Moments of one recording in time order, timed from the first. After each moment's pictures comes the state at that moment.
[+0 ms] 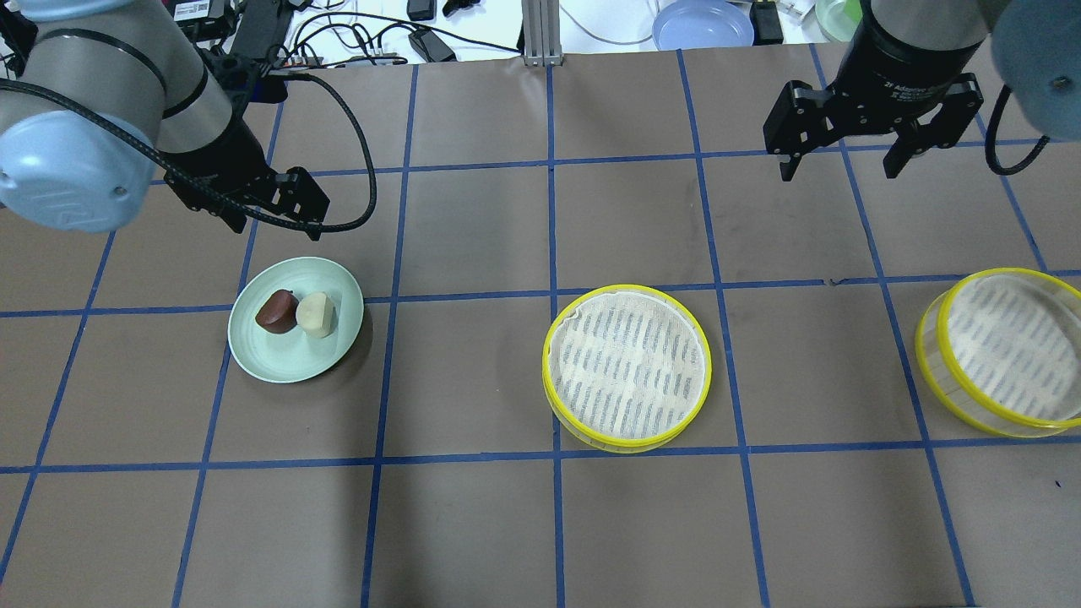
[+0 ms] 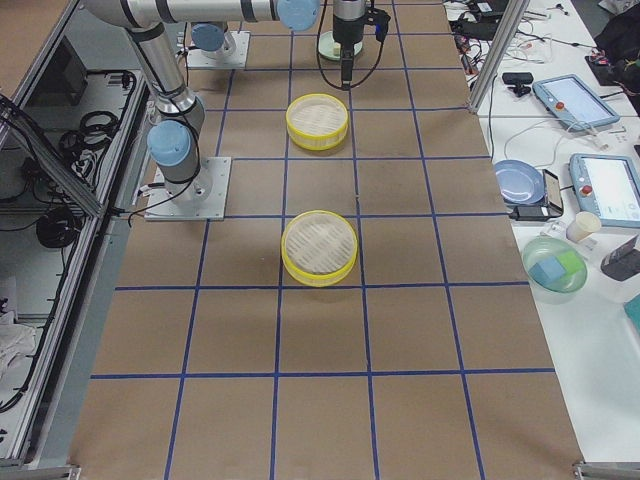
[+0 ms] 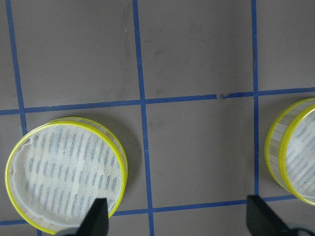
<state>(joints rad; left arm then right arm) -1.46 -1.69 -1.72 -1.32 1.58 0.27 1.53 -1.58 1.55 -1.57 -1.62 0.02</state>
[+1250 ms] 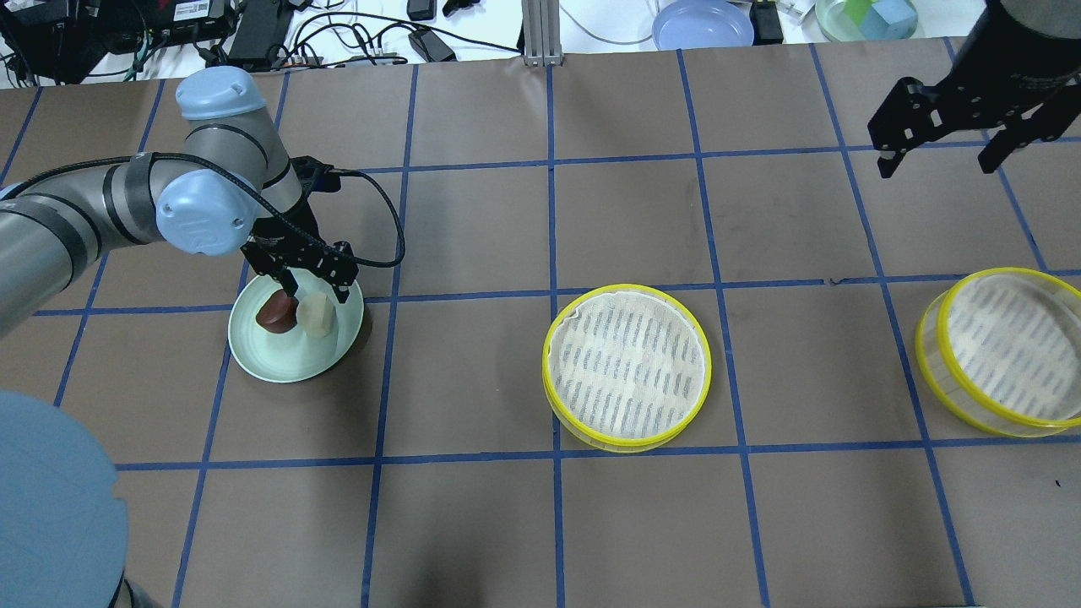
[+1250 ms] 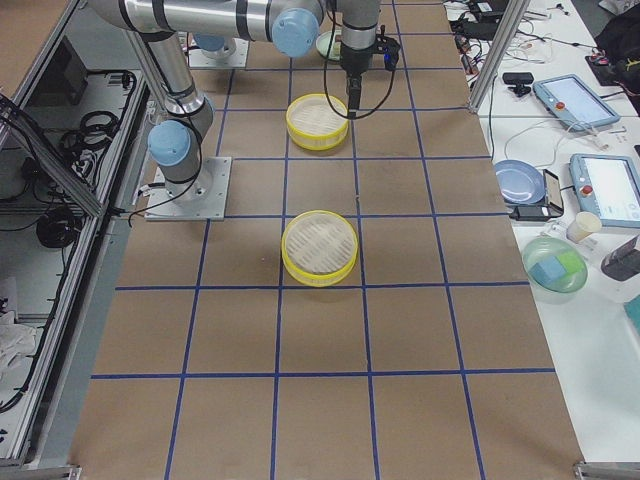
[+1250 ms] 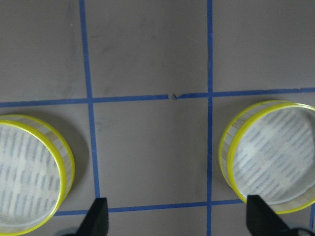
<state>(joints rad) -1.44 -1.97 -1.76 -1.23 1.64 0.30 1.29 -1.56 1.57 -1.57 -1.63 -0.24</state>
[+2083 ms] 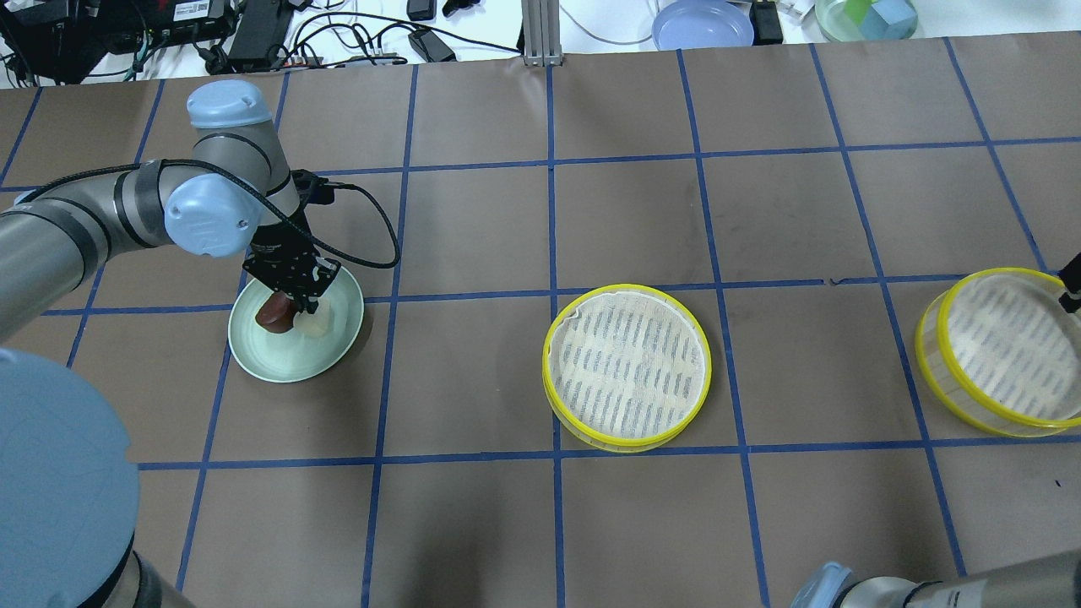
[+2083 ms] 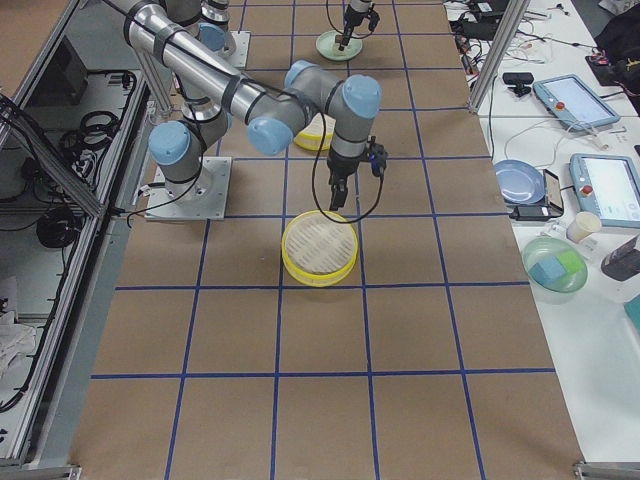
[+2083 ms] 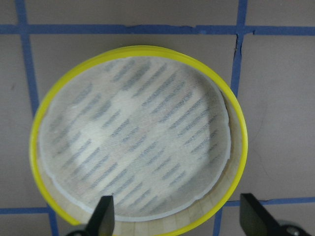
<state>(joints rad) -1.42 -2.00 -1.75 -1.24 1.69 0.27 0.82 -1.35 1.82 -1.95 -1.73 -0.76</state>
